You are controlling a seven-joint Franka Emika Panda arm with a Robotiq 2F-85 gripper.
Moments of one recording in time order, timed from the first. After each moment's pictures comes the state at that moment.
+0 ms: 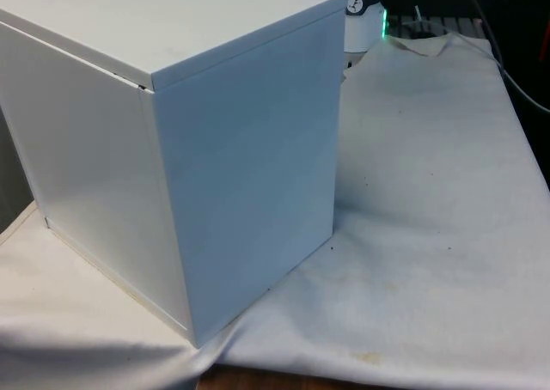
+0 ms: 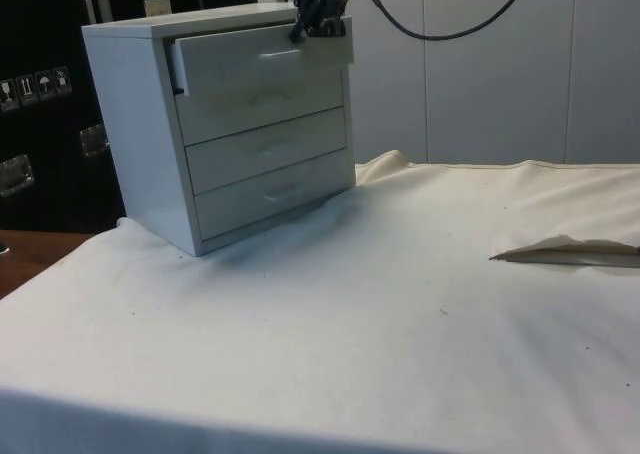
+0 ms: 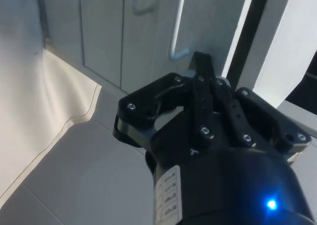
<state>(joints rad) 0.82 -0.41 -1.04 -2.46 -1.72 2.65 0.24</state>
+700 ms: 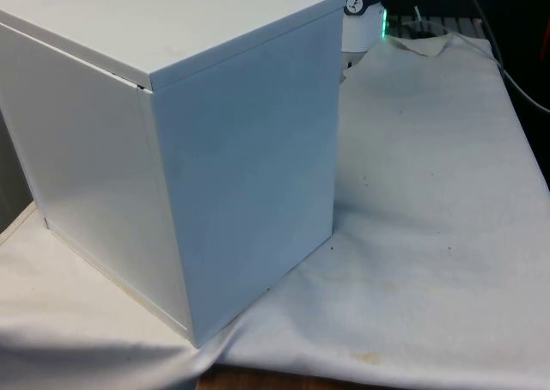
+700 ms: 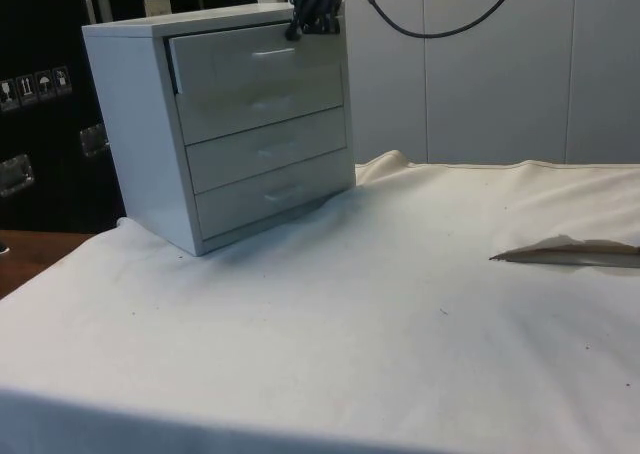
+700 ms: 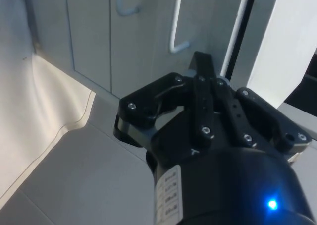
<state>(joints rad) 0.82 -0.33 -1.11 -2.40 -1.71 2.77 0.25</state>
